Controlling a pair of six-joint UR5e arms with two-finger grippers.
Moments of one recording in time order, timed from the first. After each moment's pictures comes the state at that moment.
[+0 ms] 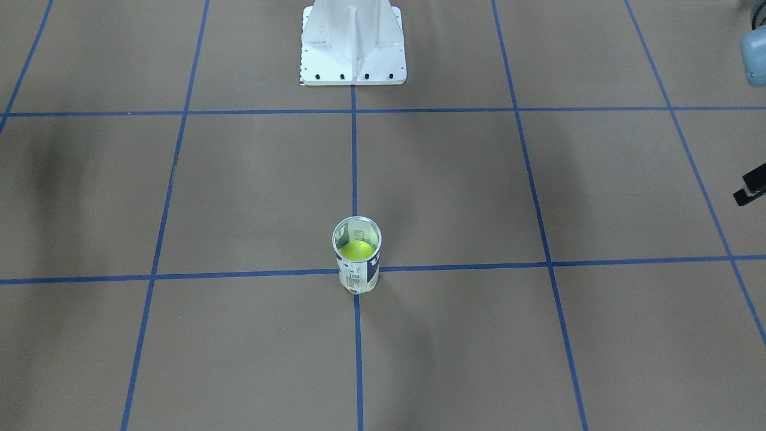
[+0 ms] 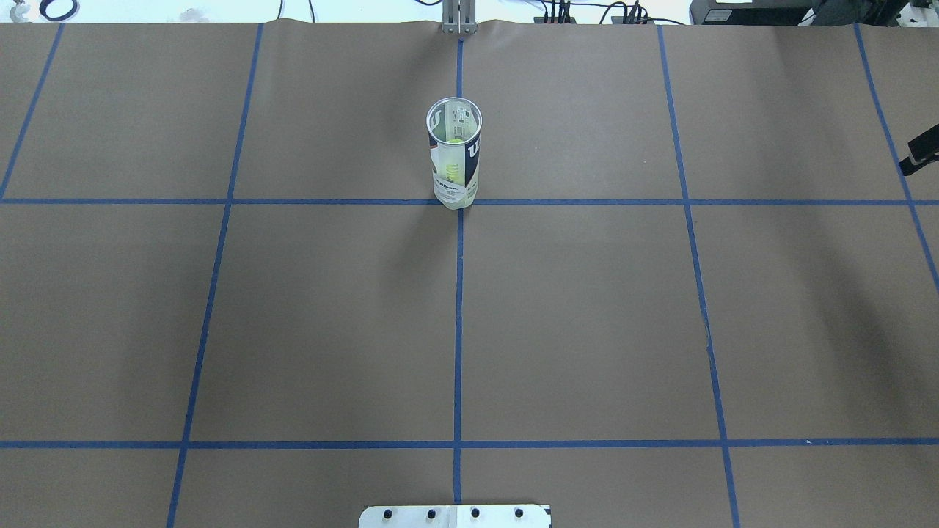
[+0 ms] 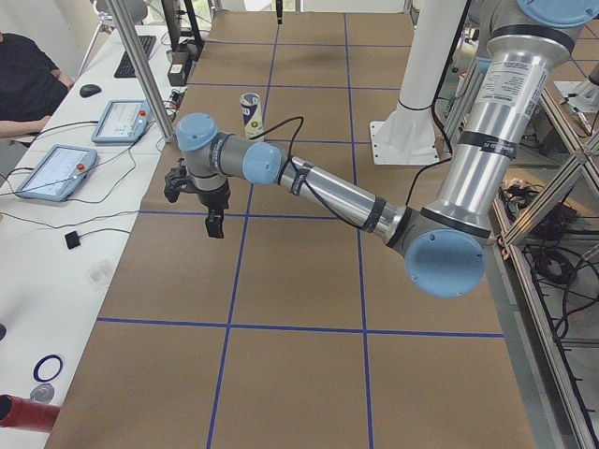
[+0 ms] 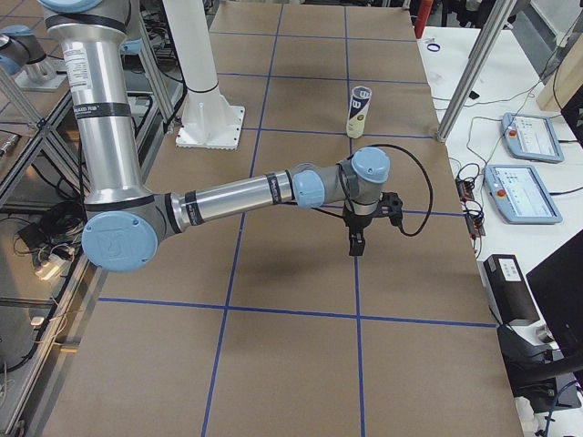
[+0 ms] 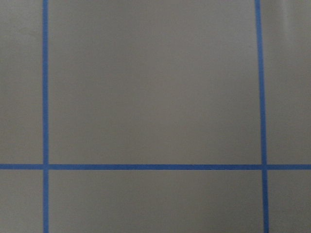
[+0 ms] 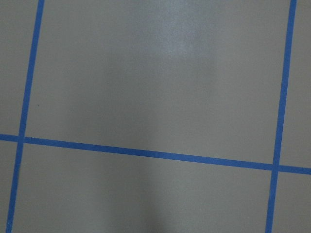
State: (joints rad) left arm -1.44 -1.85 -1.68 -1.38 -2.37 -0.27; right arm 1.36 -1.46 1.70 -1.59 2.33 0.24
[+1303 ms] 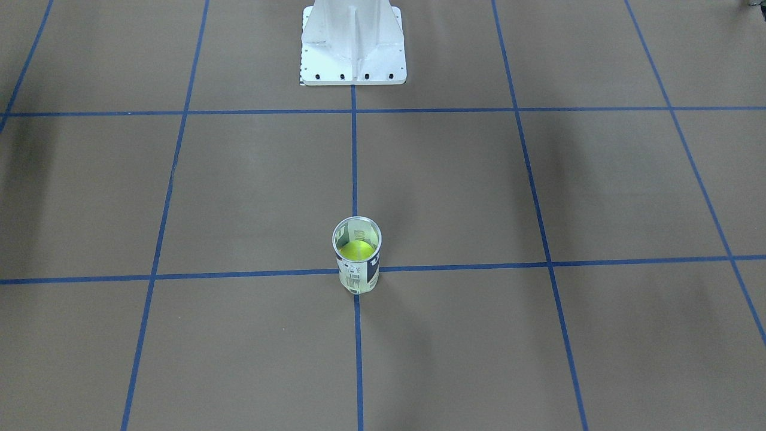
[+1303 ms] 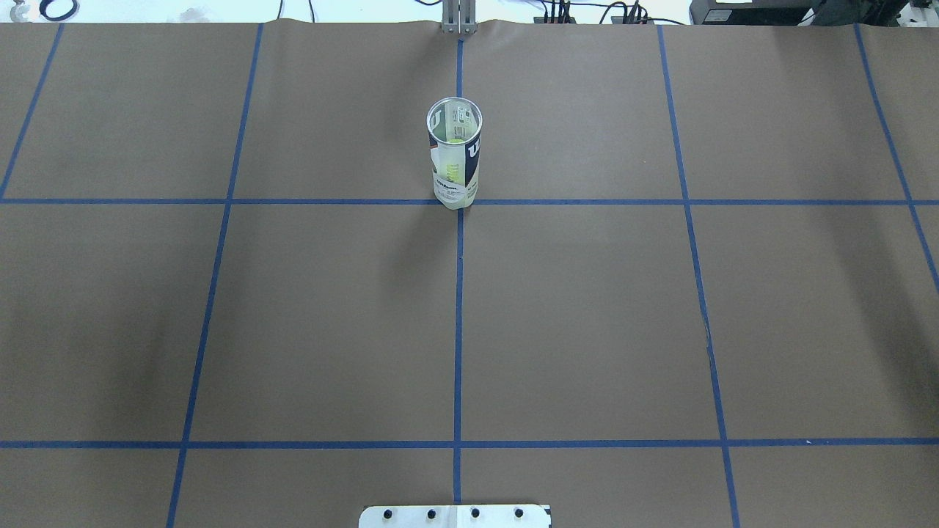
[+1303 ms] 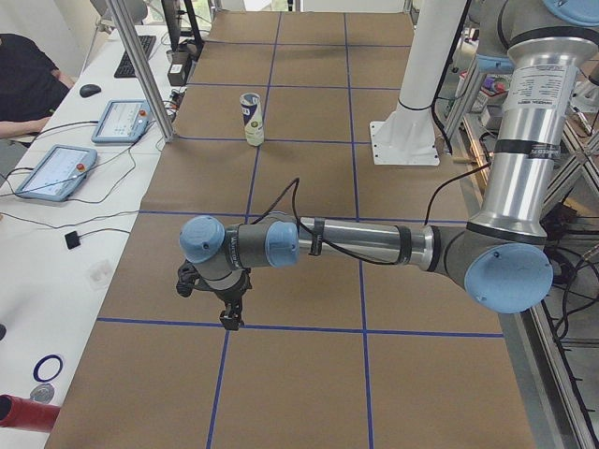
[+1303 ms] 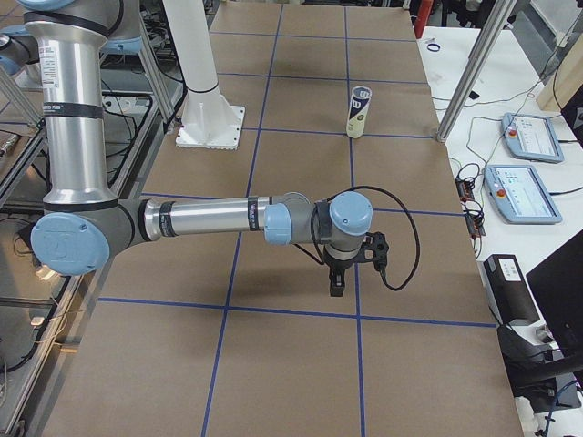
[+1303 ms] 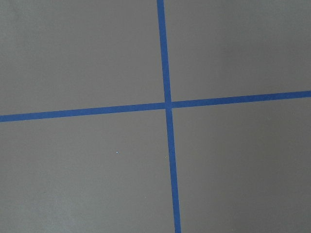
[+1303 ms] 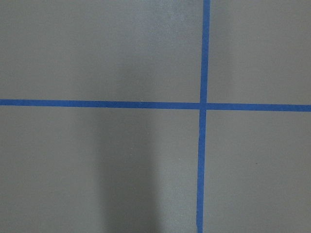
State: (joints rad) left arm -1.56 -1.71 -1.51 -1.39 -2.37 0.15; right arm 1.54 -1.57 1.66 -1.61 2.42 0.07
